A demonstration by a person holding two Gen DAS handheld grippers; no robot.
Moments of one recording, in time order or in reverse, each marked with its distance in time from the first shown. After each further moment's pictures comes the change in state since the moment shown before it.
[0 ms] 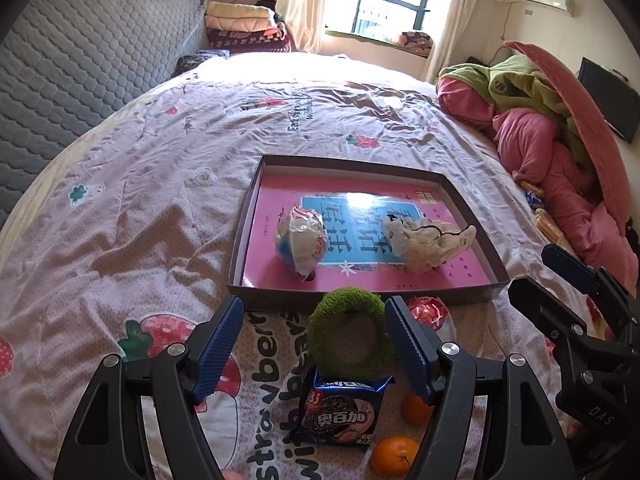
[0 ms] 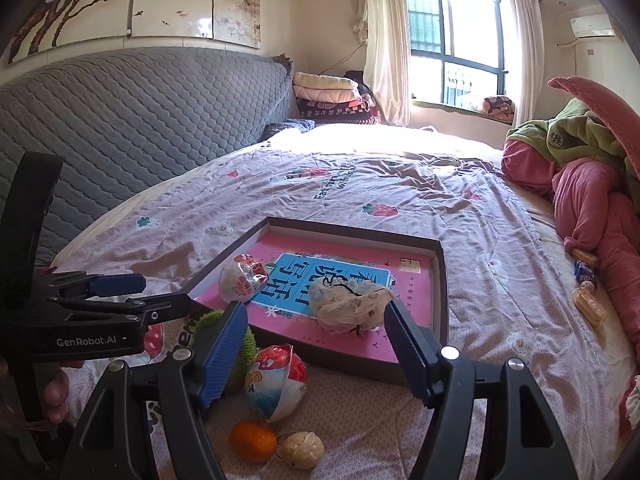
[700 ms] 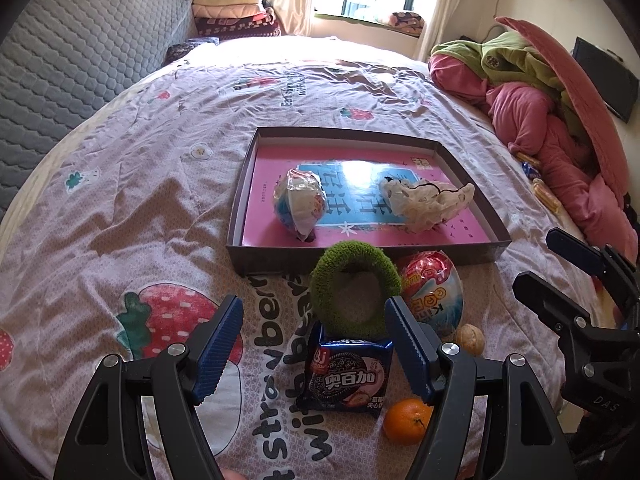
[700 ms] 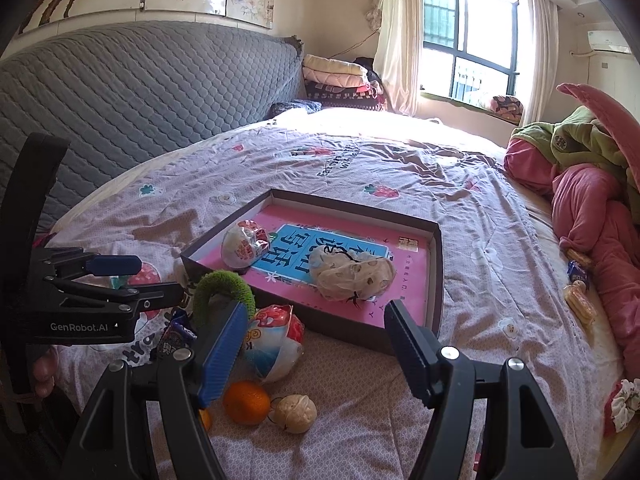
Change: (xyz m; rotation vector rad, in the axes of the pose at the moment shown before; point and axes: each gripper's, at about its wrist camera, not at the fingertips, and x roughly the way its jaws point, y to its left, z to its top) left arm 0.001 0.001 -0.024 0.045 0.066 -0.005; right arm -0.005 0.008 -0.019 -0.073 0.079 -0.020
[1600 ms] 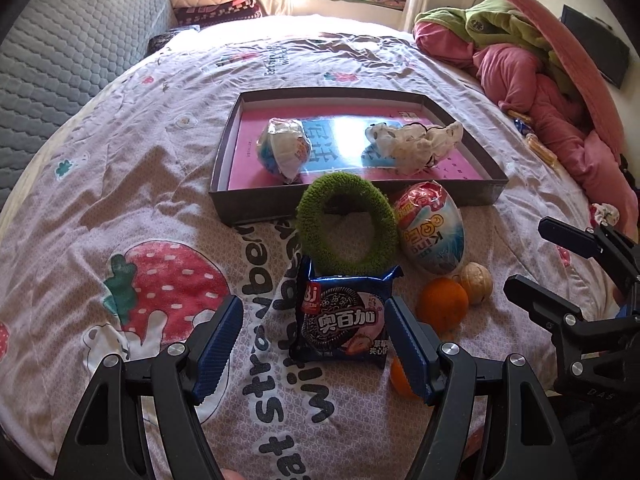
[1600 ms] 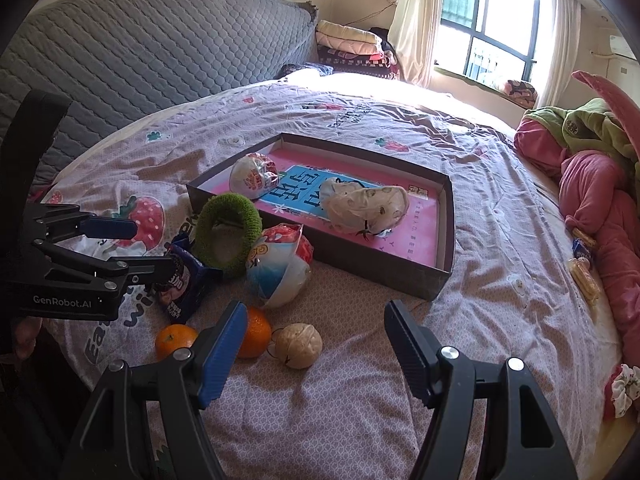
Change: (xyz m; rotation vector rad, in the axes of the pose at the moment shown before) left arm 0.008 -0.008 -0.033 0.078 0.079 -0.002; right arm 0.007 0.008 -0.040 -0.057 0.122 0.020
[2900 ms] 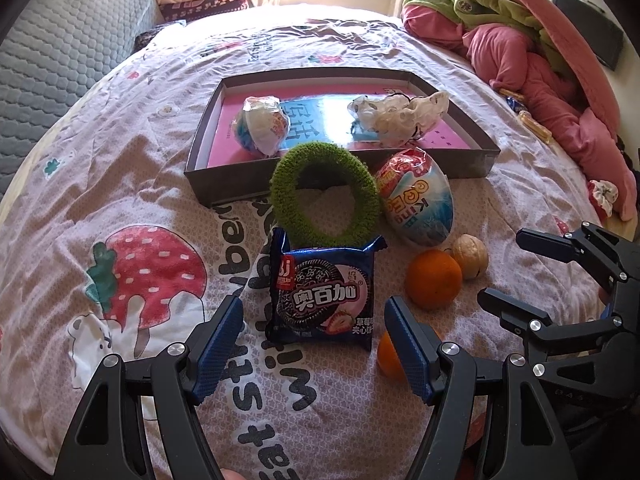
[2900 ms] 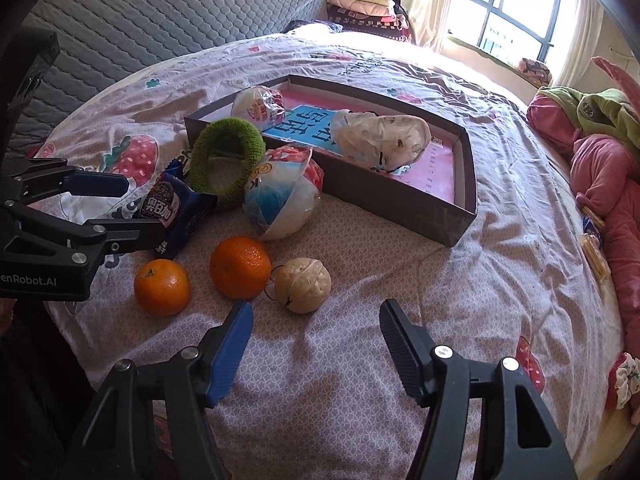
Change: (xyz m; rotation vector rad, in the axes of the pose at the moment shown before) left arm 0.011 -0.015 -0.011 0.039 0.043 -0.003; right arm 0.024 0.004 -0.023 -0.035 0.154 -0.008
